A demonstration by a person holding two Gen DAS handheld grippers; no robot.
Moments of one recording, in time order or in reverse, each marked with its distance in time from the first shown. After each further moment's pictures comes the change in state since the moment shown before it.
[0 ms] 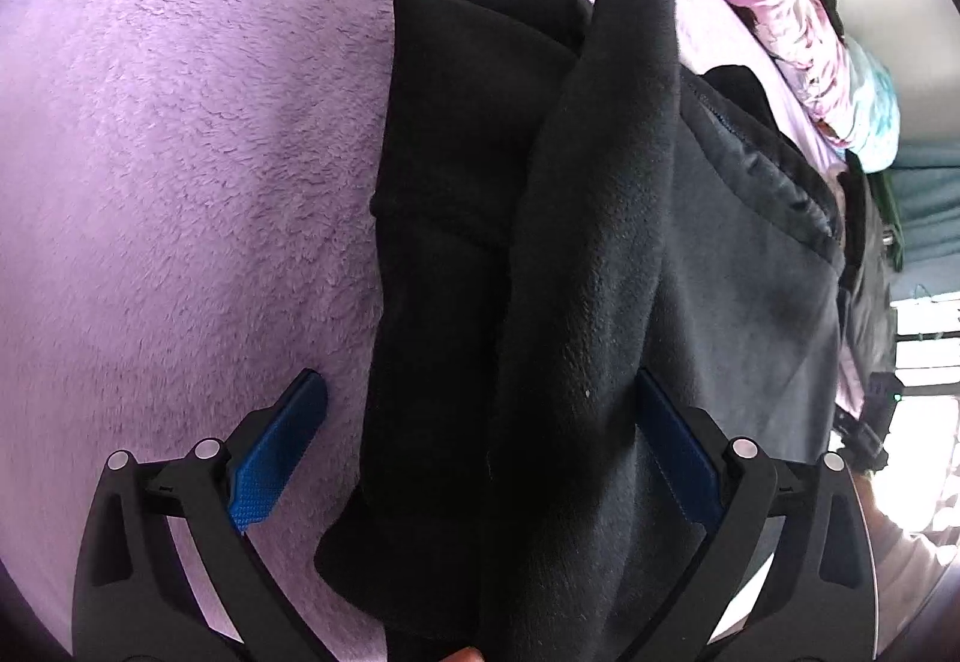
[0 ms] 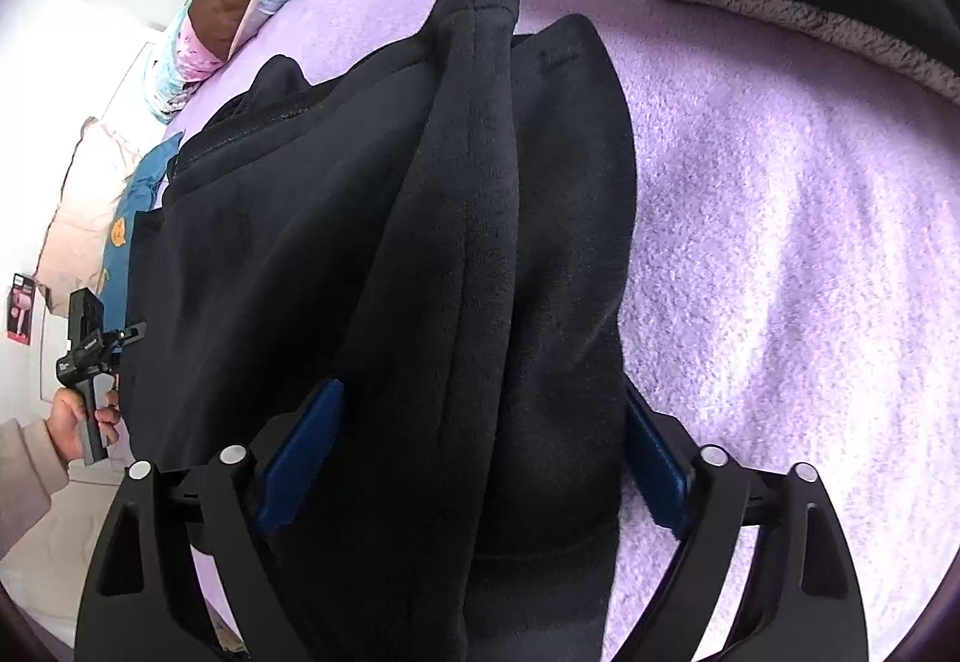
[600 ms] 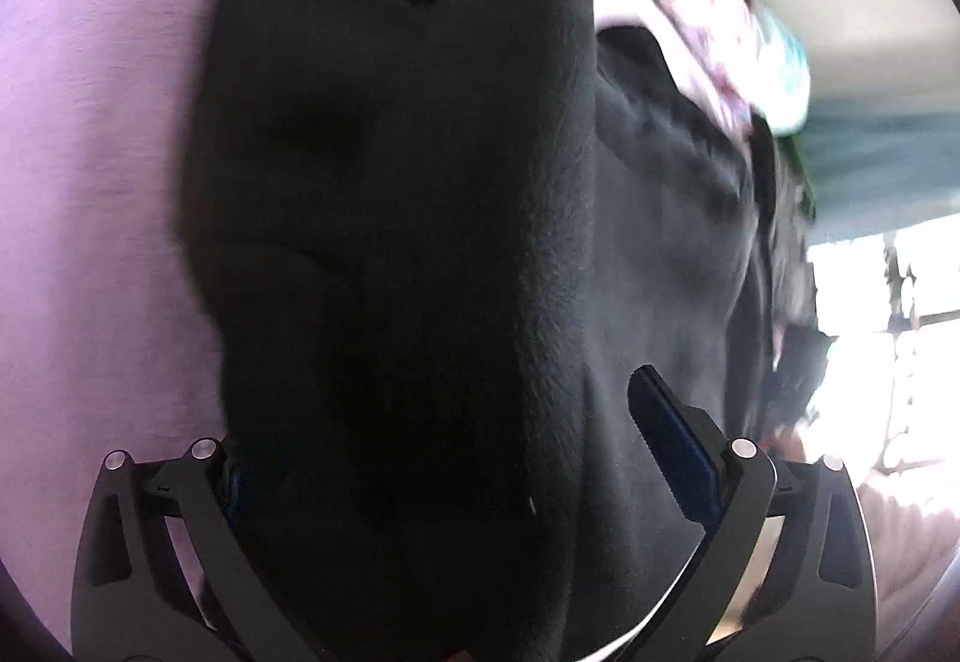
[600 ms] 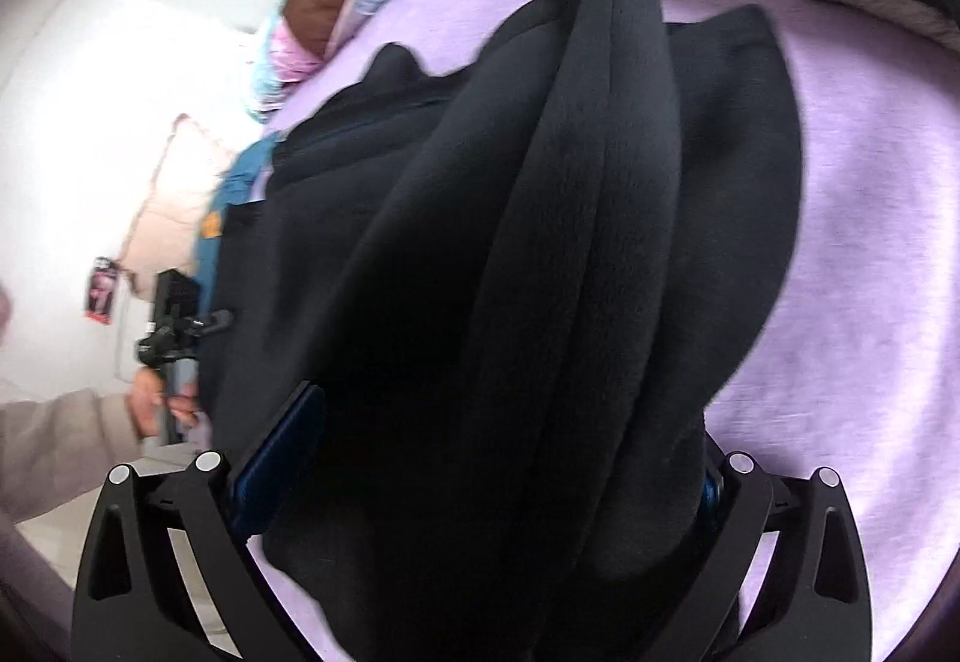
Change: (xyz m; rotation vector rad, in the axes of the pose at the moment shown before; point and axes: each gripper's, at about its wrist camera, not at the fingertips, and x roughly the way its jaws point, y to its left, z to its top) left arm 0.031 -0.036 0.005 0.149 0.068 -0.214; right arm 0.033 0.041 0.002 -0.088 -0.001 0.229
